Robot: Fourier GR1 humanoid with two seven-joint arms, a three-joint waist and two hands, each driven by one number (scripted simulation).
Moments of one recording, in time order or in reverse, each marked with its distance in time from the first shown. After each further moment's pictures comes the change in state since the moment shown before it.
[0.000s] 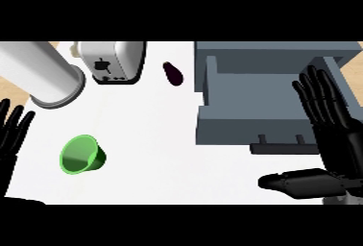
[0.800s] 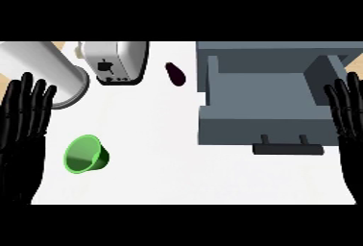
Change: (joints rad) left arm -0.142 -0.116 -0.278 -0.204 -0.505 0.307 0.017; right arm 0.084 -0.001 -0.026 -0.098 0.077 -0.070 -0.098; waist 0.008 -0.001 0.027
